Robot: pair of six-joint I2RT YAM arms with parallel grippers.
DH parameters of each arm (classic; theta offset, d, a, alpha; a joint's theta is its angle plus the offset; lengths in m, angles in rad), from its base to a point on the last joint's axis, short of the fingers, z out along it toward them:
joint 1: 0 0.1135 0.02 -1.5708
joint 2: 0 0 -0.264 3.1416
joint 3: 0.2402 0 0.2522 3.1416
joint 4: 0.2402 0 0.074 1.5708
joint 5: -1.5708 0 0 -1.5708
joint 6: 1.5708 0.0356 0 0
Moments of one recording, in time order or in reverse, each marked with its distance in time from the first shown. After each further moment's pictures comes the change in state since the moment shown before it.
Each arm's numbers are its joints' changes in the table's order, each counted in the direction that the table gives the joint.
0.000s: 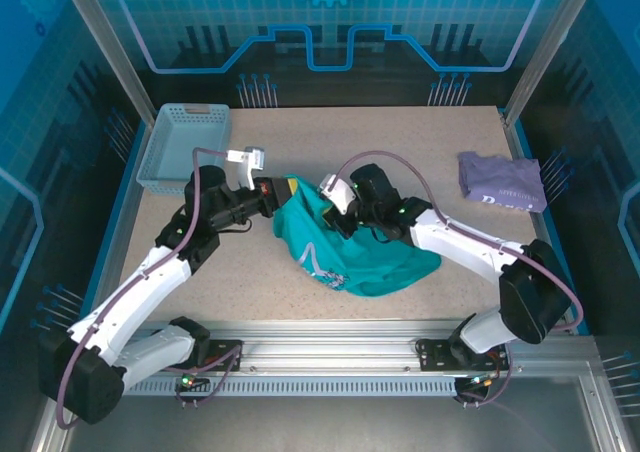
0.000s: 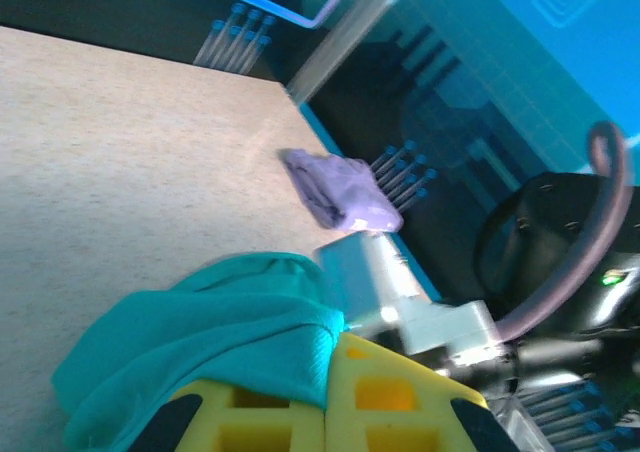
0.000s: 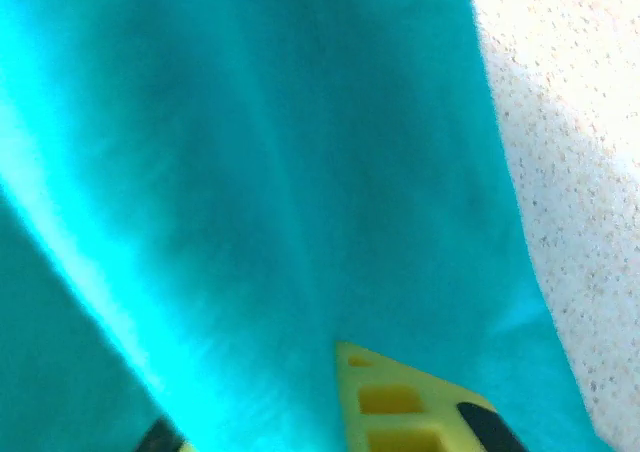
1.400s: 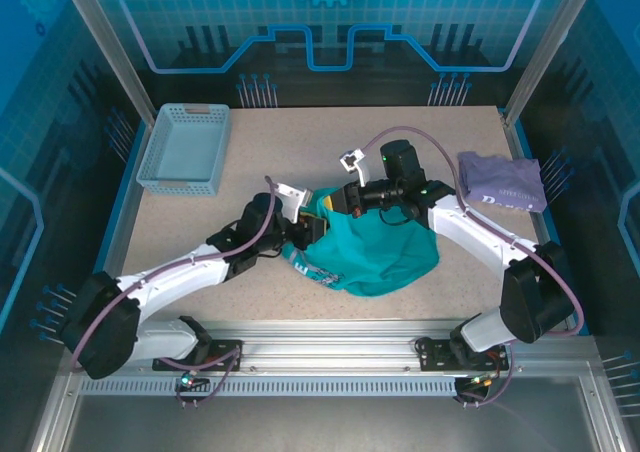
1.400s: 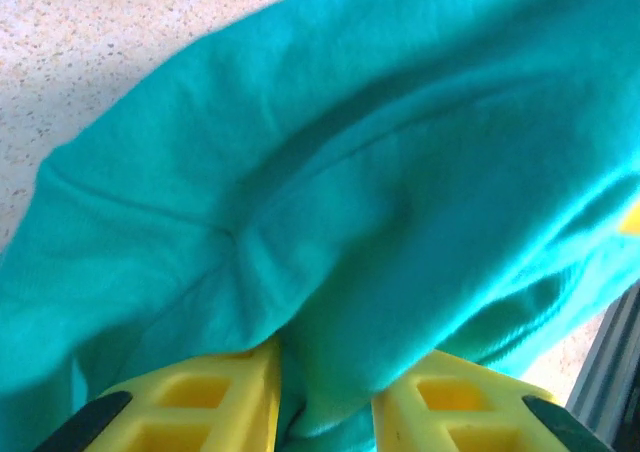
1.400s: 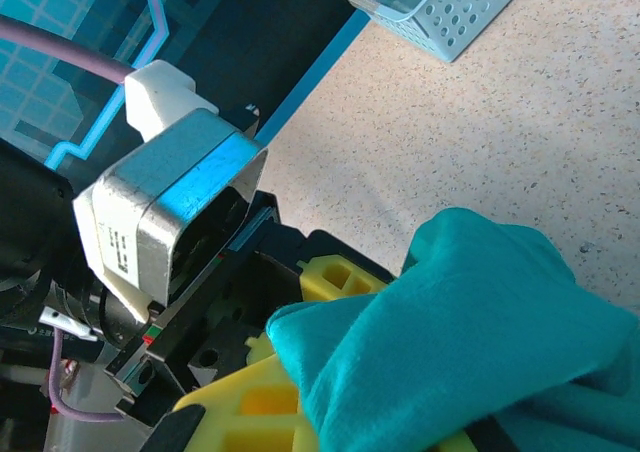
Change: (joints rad) left arm -0.253 0.253 -0.147 -0.166 0.192 0.177; right arm -0.172 -0.003 0.043 -0.060 0.538 0.527
